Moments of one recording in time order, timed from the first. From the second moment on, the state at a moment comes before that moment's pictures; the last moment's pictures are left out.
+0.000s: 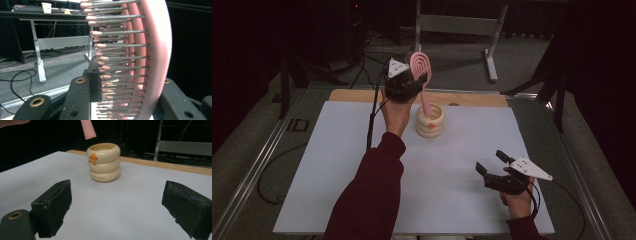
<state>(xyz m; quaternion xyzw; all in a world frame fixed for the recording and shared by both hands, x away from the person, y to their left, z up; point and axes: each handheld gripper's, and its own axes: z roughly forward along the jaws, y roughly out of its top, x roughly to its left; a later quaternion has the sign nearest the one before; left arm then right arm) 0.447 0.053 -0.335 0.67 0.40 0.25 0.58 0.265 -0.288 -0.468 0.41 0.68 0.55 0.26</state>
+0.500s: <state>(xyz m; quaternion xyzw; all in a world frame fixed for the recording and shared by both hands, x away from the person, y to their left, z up) 0.453 0.052 -0.339 0.66 0.41 0.26 0.57 0.265 -0.289 -0.467 0.41 0.68 0.56 0.26</state>
